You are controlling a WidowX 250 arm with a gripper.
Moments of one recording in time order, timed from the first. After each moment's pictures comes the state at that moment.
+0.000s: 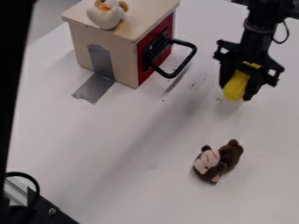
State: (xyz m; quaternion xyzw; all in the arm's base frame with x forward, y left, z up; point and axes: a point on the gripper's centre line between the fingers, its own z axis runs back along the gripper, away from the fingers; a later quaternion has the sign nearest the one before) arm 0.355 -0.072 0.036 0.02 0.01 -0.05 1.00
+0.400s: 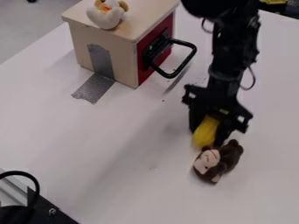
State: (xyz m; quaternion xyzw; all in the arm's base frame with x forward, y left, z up) arm 0.295 -0.068 -0.002 0.00 0.03 -0.04 1.00
